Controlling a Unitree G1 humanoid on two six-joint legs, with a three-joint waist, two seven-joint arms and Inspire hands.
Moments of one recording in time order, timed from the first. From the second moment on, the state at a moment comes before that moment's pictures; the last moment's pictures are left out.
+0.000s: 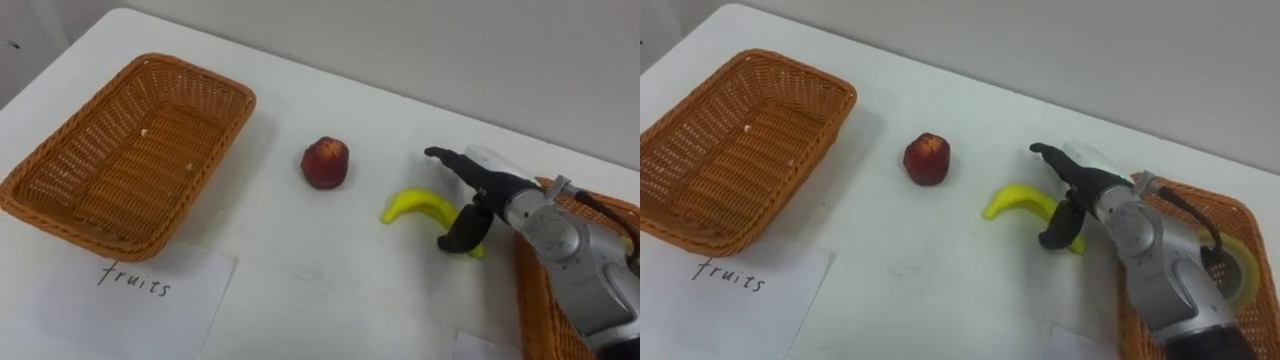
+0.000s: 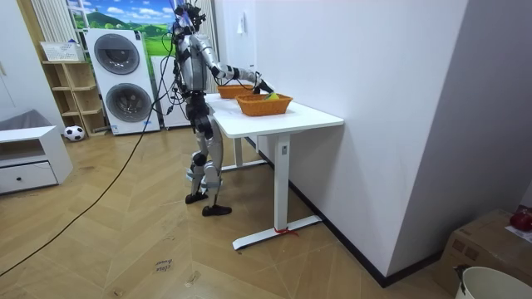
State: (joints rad) left arm 0.17 0.31 0.05 0.92 0.27 0.19 0.23; right arm -0.22 -0.52 0.22 0.15 -0.58 0.24 0.37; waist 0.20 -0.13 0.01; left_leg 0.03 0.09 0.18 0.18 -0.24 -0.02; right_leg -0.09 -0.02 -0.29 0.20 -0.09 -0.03
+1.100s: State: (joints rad) left arm 0.18 0.31 -0.01 0.96 0.27 0.17 0.22; right arm -0.22 -0.52 0.29 0.17 -0.57 0.21 0.32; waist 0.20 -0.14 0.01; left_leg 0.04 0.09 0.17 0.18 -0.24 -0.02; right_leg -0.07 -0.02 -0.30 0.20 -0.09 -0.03
